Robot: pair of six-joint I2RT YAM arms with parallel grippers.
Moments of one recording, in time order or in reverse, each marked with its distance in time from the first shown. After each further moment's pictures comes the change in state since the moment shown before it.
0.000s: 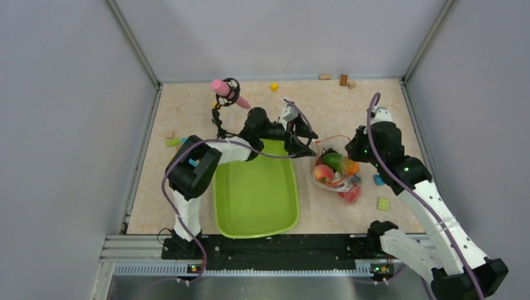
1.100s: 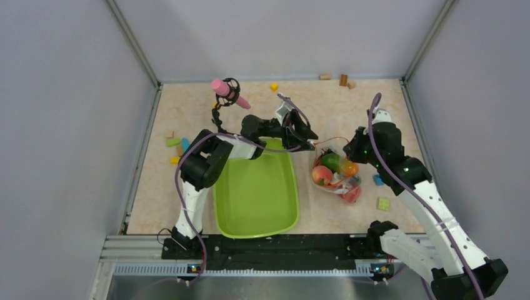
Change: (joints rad) left arm 0.027 0.197 0.077 0.603 0.074 -0.549; right arm -0.002 -0.002 -0.006 -0.008 -0.036 0.034
